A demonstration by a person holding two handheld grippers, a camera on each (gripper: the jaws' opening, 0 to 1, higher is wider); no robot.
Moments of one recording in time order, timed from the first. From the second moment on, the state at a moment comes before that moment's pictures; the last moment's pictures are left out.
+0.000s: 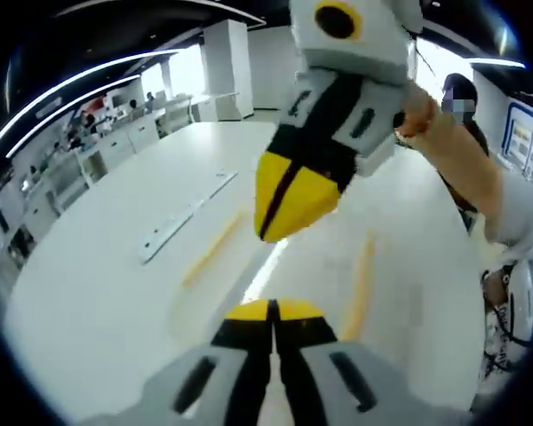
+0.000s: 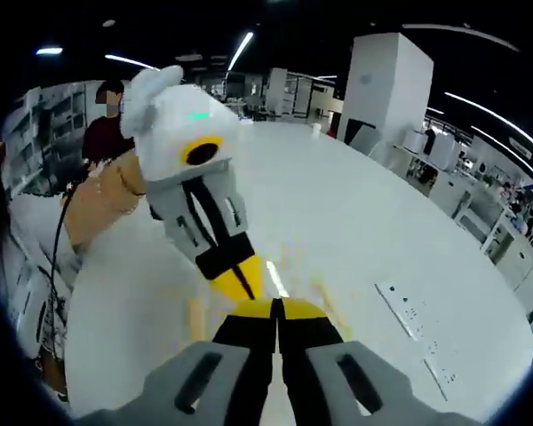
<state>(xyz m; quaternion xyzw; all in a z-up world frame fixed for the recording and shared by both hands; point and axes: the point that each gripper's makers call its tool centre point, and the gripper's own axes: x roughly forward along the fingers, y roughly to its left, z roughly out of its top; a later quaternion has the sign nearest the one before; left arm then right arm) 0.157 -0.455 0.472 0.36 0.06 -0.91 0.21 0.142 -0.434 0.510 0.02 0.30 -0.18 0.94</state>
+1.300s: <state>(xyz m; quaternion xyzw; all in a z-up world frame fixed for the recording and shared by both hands) 0.162 -0.454 0.465 0.48 0.06 -0.84 0.25 0.139 -0.384 0.435 -0.02 0.35 -0.32 0.88</state>
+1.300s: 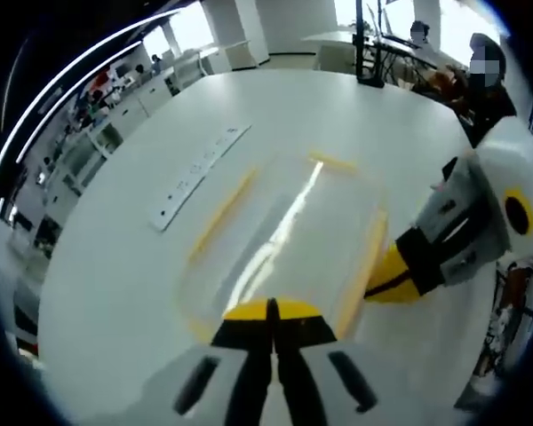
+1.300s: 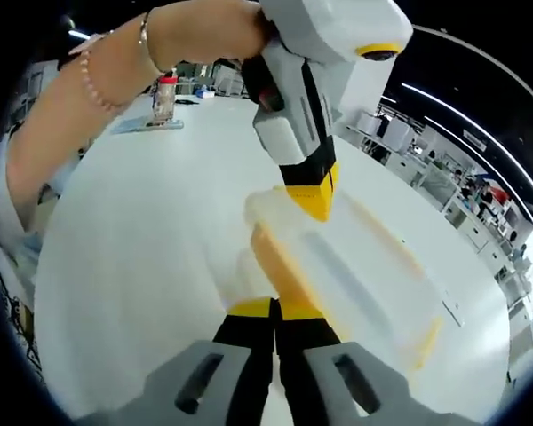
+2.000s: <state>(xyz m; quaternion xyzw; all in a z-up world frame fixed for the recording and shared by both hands) 0.158 -0.442 0.468 0.50 0.05 -0.83 0.24 0.142 -0.384 0.424 -0.02 0.38 -0.31 0.87</state>
